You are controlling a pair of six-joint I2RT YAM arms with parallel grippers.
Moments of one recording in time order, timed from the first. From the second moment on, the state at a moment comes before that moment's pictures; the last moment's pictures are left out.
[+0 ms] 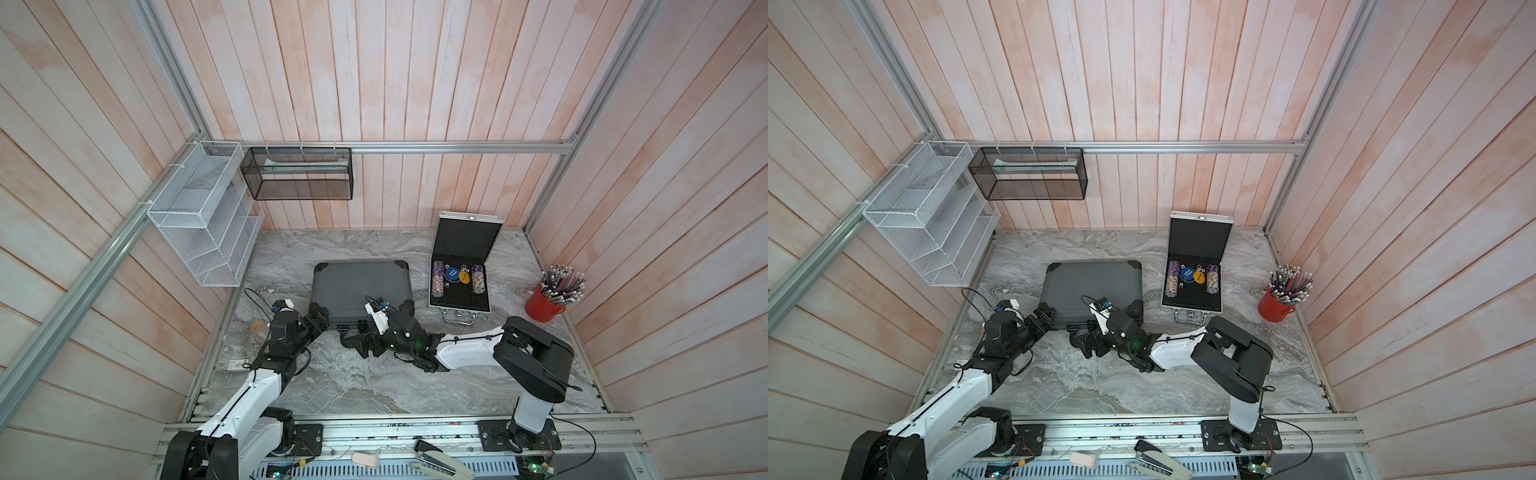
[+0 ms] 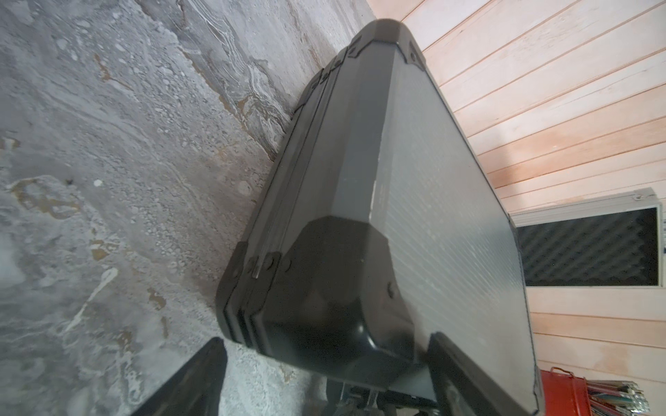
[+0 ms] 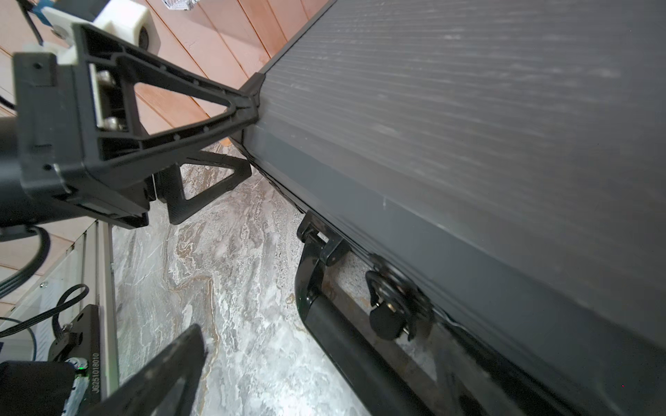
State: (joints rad) left arm -0.13 0.98 0.31 0.10 0.13 -0.84; right arm 1.04 1.80 0.82 0.54 -0.08 0.47
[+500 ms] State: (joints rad) left arm -0.11 0.93 0.30 0.03 0.15 -0.84; right arm 1.04 1.80 0.82 0.54 -0.08 0.47
